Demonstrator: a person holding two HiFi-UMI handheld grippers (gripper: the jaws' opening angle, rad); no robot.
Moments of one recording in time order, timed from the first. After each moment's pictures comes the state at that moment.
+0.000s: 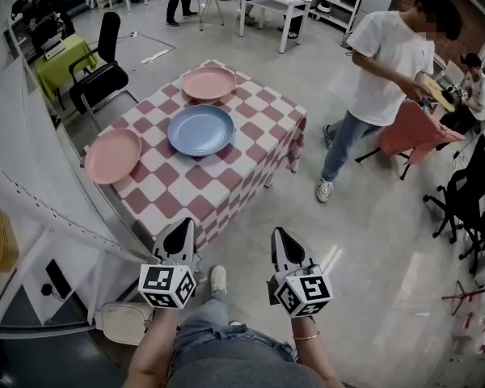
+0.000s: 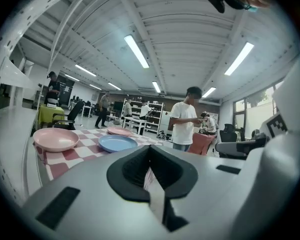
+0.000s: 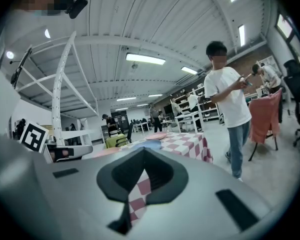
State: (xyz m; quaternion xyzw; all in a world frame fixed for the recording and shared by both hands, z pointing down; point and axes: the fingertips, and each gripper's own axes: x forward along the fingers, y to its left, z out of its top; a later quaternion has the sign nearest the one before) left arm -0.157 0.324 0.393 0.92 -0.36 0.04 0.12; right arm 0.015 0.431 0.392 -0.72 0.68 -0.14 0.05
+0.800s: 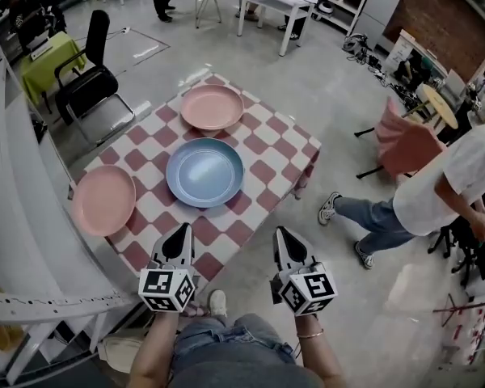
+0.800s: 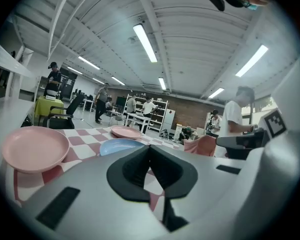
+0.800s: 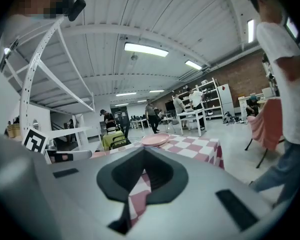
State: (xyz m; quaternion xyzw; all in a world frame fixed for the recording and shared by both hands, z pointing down) left arm -0.118 0.135 0.411 0.92 -0.37 0.05 0.16; right arm 0.066 0.237 0.386 -0.71 0.68 -0.15 0.02
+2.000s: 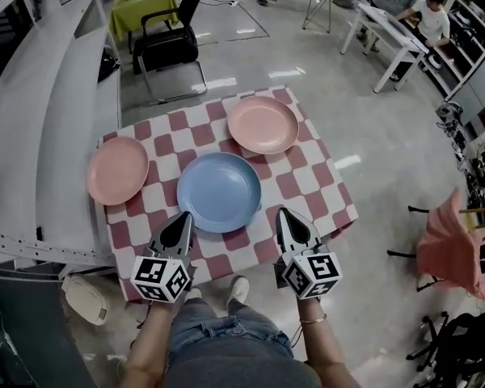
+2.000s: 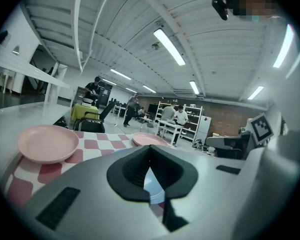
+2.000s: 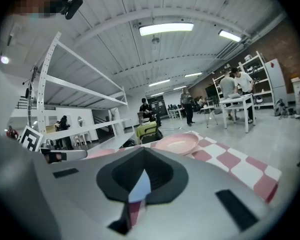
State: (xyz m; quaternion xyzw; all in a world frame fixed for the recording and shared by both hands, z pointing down) left arm -0.061 0.064 0.405 0.81 -0.55 0.01 0.17; right arm 0.149 0.045 0.390 -0.51 0.84 -0.16 -0.02
